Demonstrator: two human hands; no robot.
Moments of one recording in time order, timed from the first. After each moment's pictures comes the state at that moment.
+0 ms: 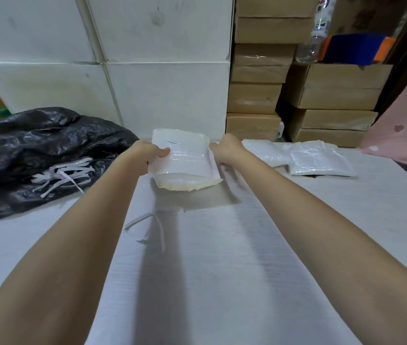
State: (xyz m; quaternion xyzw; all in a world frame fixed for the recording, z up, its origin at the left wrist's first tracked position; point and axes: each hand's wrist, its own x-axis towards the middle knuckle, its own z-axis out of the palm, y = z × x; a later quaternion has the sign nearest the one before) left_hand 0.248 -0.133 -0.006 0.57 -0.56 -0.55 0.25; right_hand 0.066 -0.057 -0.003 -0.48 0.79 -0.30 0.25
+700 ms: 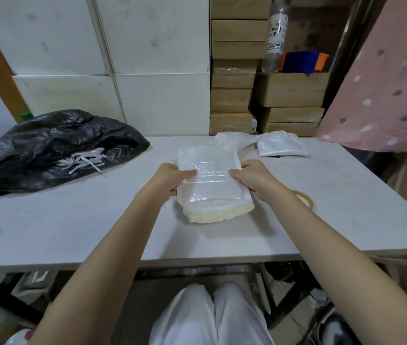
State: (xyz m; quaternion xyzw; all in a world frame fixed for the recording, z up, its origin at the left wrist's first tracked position) left_hand 0.254 0.047 -0.001 0.51 -0.61 -0.56 0.24; right_hand 0.079 0.133 -0.005 -0.36 0.74 -0.46 0.34
